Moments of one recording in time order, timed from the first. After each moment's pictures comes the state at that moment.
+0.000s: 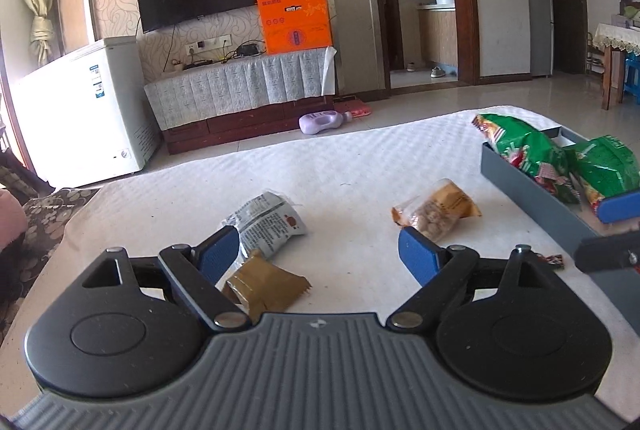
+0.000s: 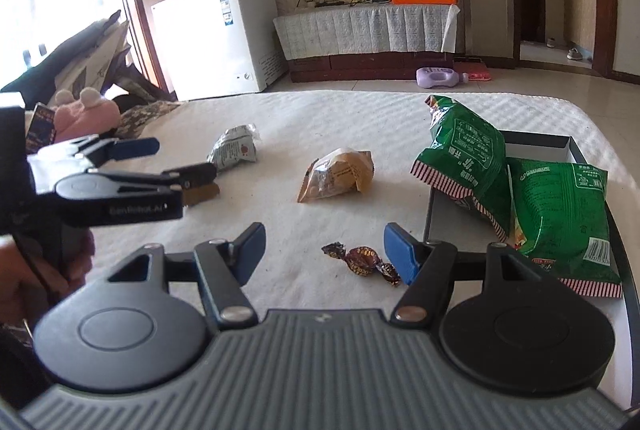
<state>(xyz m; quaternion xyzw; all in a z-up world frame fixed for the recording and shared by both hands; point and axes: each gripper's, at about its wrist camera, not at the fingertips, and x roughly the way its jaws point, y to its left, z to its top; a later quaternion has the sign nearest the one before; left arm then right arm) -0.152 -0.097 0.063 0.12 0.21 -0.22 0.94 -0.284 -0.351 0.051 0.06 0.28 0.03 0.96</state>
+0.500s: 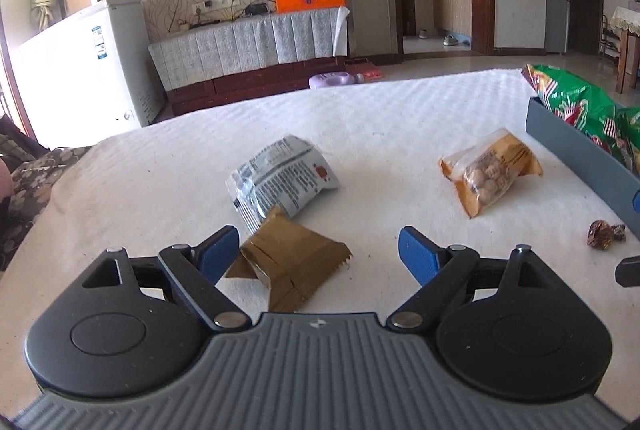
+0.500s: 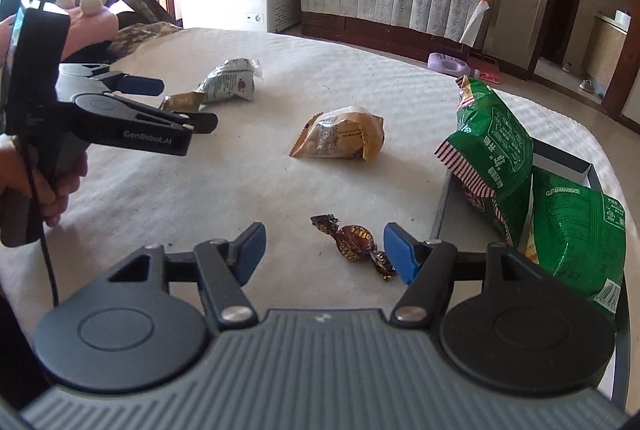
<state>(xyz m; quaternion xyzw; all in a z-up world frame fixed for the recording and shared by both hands) -0.100 -0.095 0.016 0.13 0.27 -0.21 0.93 -0.254 -0.335 0.027 -0.05 0.34 0.04 0.94</state>
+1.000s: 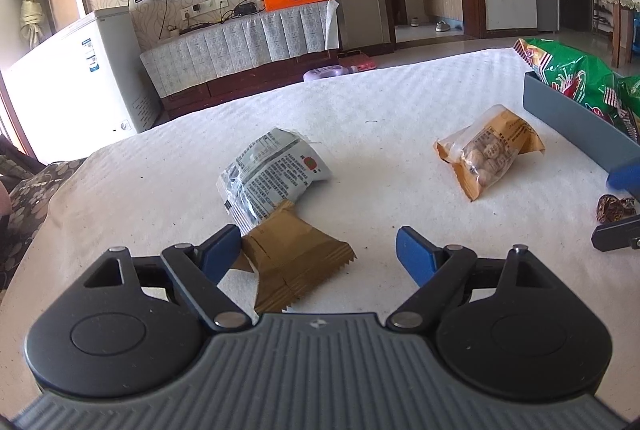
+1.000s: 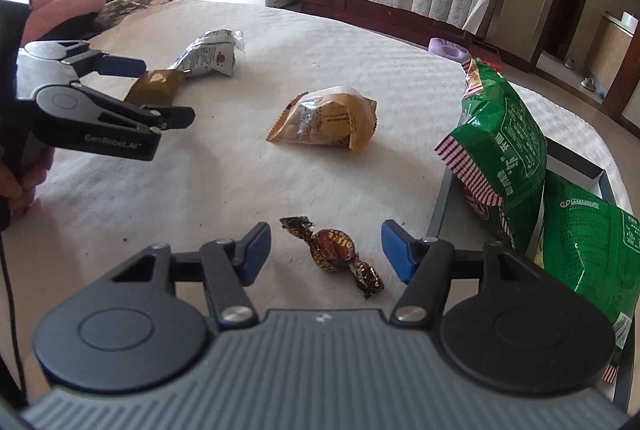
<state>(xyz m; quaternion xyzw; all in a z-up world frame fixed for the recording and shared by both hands) -0.097 -0.107 0.007 0.16 0.26 -0.21 0.93 -0.224 -0.341 0.011 -0.07 0.38 0.05 0.92</state>
